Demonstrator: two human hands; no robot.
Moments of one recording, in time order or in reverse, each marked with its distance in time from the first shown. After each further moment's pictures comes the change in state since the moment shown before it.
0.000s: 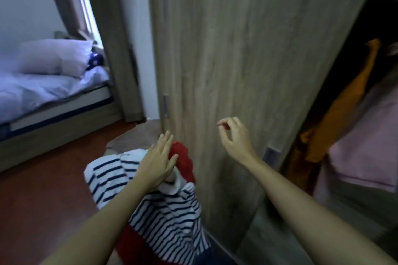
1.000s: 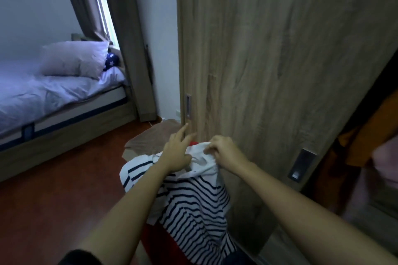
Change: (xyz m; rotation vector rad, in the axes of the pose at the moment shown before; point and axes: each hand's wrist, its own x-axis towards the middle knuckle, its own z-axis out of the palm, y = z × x) left_hand 0.024 -0.057 -0.025 -0.051 -0.179 -0.054; right_hand 0.003 -0.052 0.093 -0.189 -0.563 -0.019
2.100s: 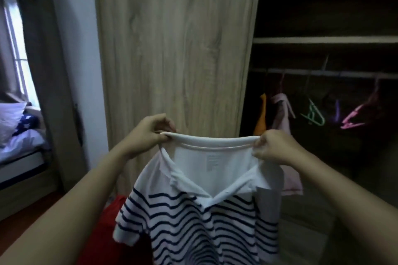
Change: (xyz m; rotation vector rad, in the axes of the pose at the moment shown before) left_hand 0.021 0.194 -0.150 -0.649 0.129 0.568; right_hand -0.209 0.039 -0.276 -0.366 0.299 0.649
